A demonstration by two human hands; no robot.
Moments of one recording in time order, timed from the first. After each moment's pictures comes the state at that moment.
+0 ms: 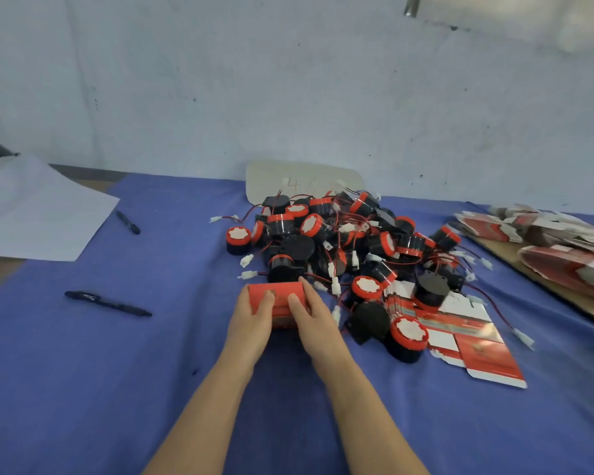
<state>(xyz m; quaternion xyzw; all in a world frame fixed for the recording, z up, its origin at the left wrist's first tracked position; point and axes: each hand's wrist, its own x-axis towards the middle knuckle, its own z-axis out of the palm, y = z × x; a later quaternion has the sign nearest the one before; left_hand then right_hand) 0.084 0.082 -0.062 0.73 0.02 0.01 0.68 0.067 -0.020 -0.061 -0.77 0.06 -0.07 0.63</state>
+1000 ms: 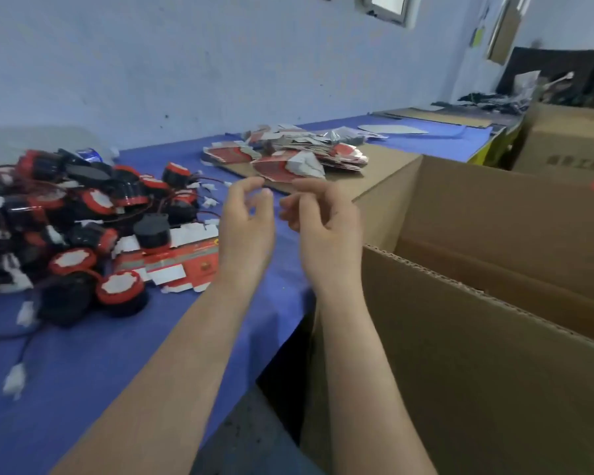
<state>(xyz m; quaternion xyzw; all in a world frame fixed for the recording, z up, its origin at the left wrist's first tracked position) -0.086 -0.207 0.030 0.64 -0.32 -0.05 0.70 -0.166 -0.237 0.036 -0.66 0.23 -0.54 0.47</state>
